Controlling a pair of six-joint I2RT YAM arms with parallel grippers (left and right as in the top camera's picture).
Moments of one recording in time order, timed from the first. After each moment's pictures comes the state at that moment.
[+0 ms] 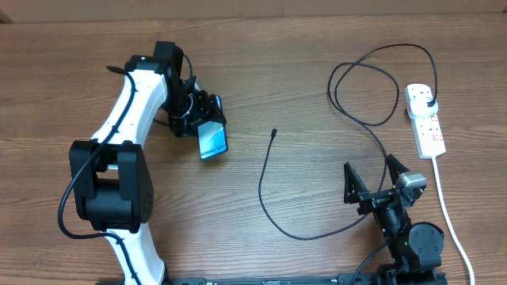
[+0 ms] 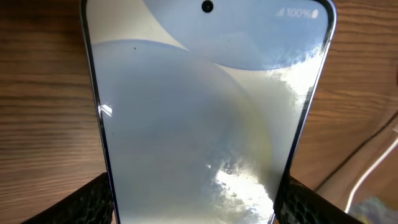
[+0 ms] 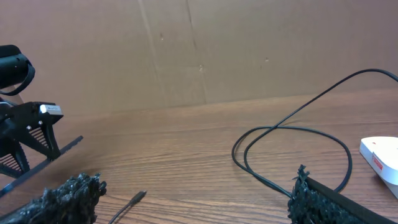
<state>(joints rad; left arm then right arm) -0.10 2.04 1.63 -1.15 0.47 -0.34 0.08 0.01 0.02 -0.02 -0.16 0.20</state>
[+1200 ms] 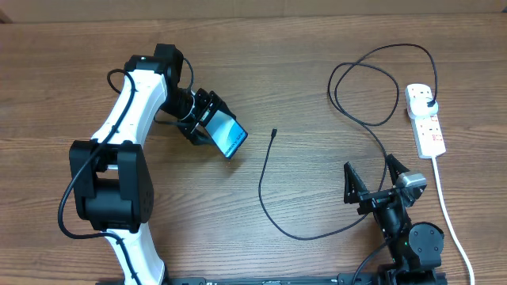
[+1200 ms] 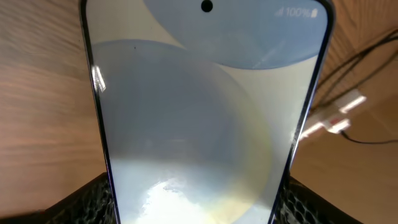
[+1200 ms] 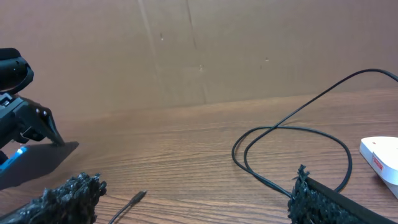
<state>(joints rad) -0.10 2.04 1.63 -1.21 0.72 -0.84 0.08 0.01 0.02 -0.02 -0.16 0.20</state>
